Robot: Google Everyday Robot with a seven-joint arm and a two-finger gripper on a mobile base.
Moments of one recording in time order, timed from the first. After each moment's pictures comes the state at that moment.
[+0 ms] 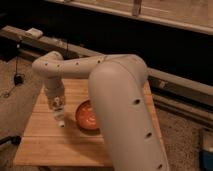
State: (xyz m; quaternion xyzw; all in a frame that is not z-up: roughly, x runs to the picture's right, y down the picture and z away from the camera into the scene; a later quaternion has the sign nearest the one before) arm -0.236 0.079 0.764 -0.36 0.16 0.52 0.76
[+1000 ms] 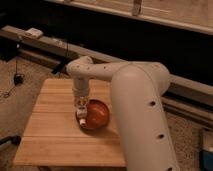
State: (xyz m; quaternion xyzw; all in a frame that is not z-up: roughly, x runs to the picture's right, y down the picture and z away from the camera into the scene) arm -0.134 0.092 0.857 -0.34 0.20 0.59 0.70
